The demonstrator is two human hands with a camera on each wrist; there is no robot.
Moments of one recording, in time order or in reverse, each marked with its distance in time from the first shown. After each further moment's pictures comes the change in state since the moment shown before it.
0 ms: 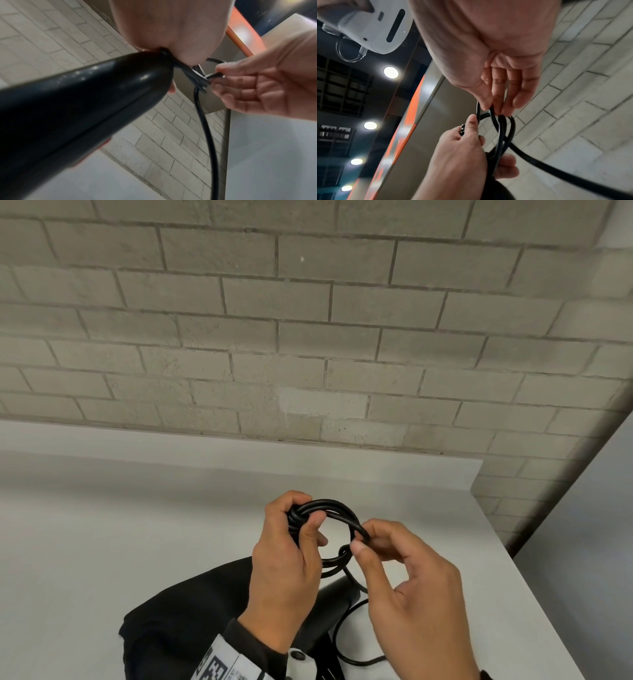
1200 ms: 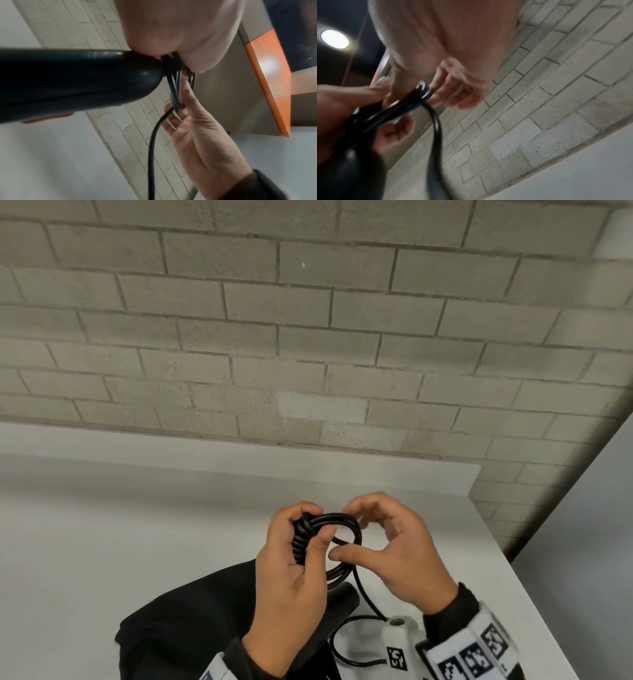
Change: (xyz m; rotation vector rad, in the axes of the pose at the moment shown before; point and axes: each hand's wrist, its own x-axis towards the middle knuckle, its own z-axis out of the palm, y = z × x) left_hand -0.006 0.017 0.001 -0.198 0.014 -0.105; right_hand 0.062 0.048 0.002 0.261 -0.351 -0.168
